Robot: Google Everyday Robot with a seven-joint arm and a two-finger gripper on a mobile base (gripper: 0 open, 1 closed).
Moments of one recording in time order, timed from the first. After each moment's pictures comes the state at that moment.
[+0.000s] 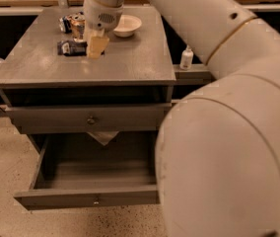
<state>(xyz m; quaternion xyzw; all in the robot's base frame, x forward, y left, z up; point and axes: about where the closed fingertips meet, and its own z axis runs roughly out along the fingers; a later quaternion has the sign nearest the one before) 0.655 0.113 0.932 -0.79 0.58 0.05 0.19</state>
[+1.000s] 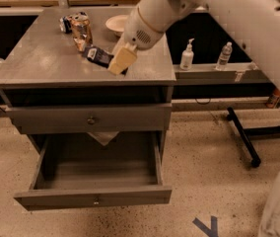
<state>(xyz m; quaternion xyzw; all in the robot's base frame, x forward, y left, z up) 0.630 0.048 0.920 -0.64 0.70 0.16 0.29</state>
